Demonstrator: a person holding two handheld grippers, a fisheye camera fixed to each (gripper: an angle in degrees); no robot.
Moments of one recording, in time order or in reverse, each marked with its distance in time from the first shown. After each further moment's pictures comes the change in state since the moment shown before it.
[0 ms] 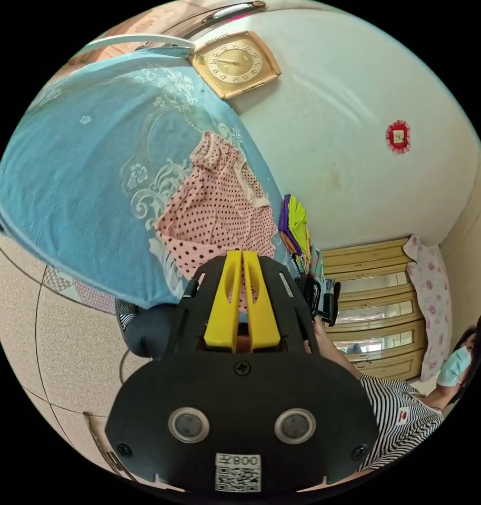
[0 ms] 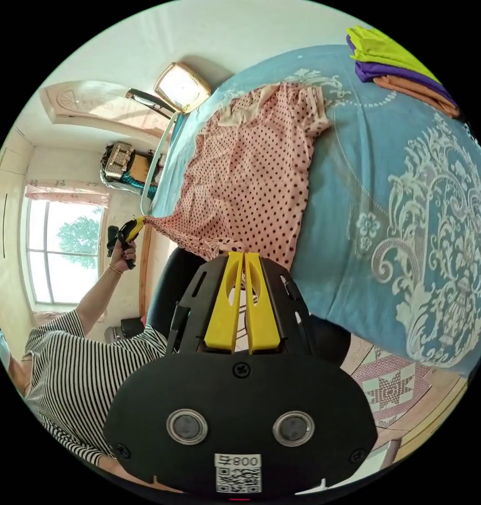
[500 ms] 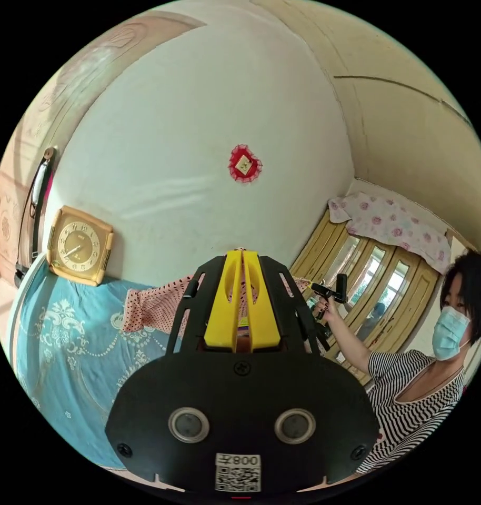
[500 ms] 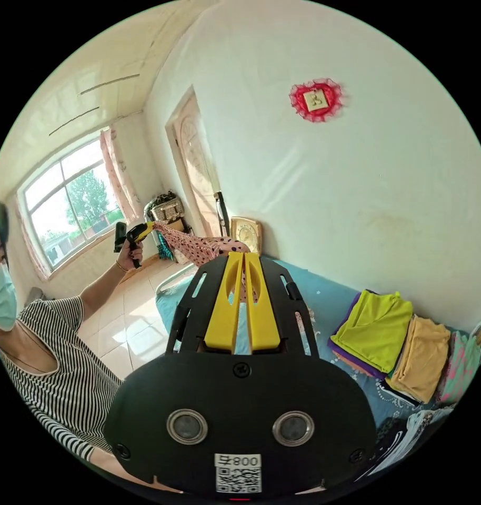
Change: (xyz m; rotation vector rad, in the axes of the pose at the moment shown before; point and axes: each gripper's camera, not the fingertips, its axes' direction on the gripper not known) left arm 0.186 -0.064 -0.124 0.330 0.188 0.691; right arm -0.159 -0.054 -0.222 0.624 0.142 -0.628
